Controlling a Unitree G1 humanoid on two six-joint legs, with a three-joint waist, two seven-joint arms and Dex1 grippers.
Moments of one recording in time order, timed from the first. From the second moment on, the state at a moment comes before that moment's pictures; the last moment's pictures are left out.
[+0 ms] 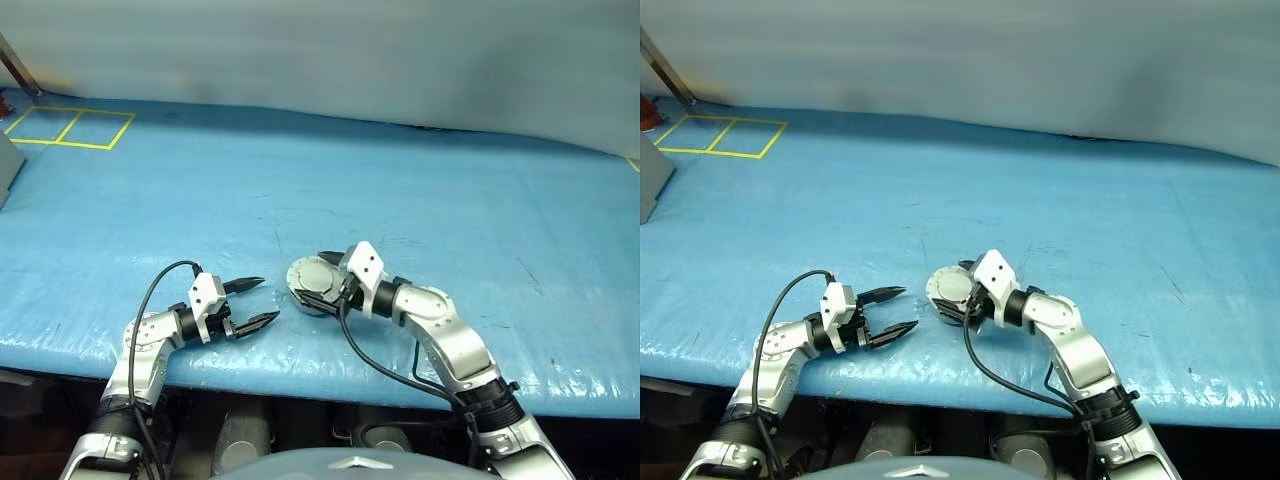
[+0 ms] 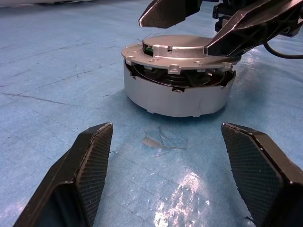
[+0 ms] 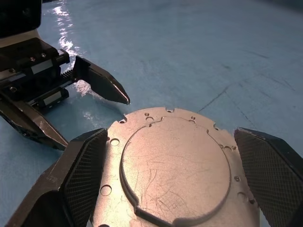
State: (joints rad) left arm -0.08 0.44 -0.05 0.31 -0.31 -0.24 -1.14; right arm -0.19 -0.30 0.29 -0.14 0.16 0.33 0.71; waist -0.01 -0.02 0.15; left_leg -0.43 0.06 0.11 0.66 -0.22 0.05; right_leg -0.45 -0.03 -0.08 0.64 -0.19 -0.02
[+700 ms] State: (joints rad) left arm -0.08 0.43 -0.05 0.31 -0.31 -0.23 -1.13; right arm -0.20 -0.33 0.30 -0.12 0.17 0.33 0.73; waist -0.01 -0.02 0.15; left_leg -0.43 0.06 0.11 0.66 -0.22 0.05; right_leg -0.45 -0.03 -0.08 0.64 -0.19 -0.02
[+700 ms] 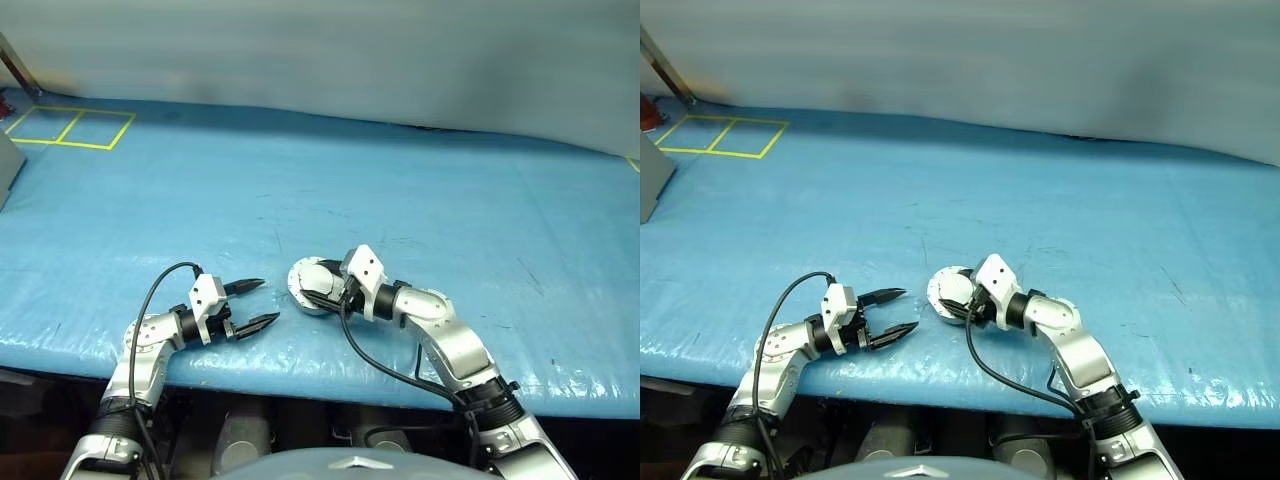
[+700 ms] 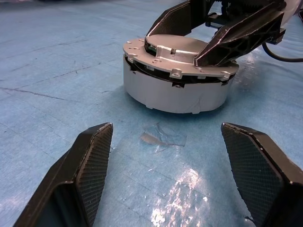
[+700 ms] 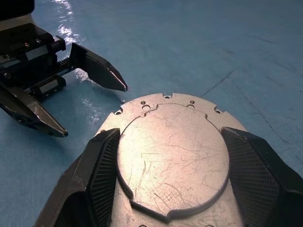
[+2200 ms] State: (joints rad) left arm -0.08 0.37 -0.03 0.23 -0.39 -0.13 -1.05; right arm -0.28 -0.39 0.37 -0.19 0.08 0.50 0.71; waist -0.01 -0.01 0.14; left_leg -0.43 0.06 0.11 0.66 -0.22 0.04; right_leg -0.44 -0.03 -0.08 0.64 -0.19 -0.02
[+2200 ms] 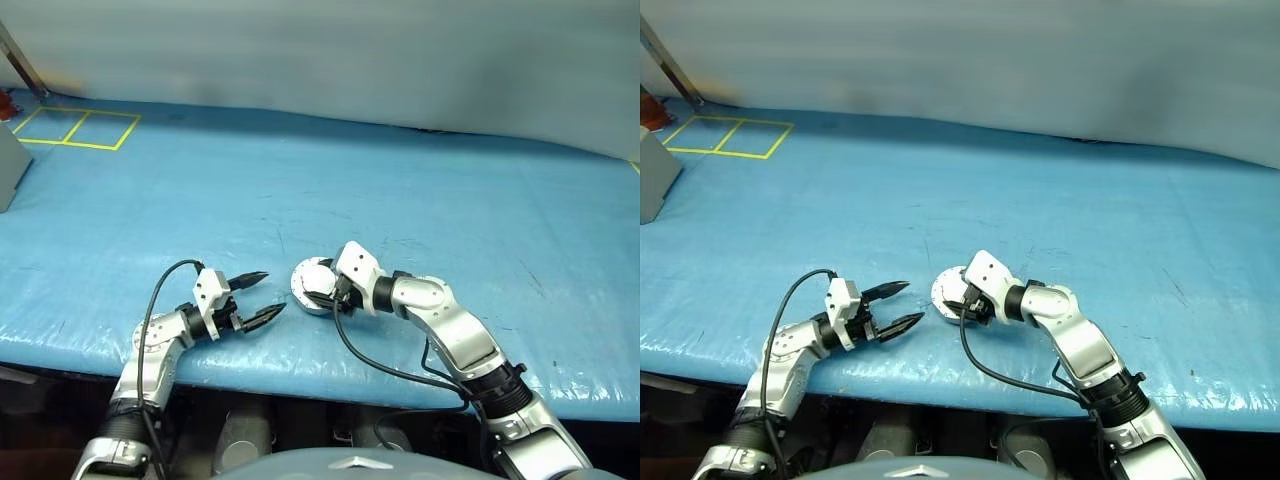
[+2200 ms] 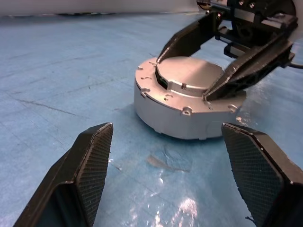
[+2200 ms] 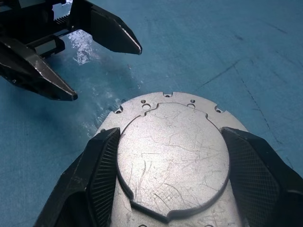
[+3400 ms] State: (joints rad) left arm -0.23 0.35 -0.15 0.31 -0.21 -0.14 -1.05; right arm -0.23 -0.38 0.33 -0.21 0.11 0.51 0.67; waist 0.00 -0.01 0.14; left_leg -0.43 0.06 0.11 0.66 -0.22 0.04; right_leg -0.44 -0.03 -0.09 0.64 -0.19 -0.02
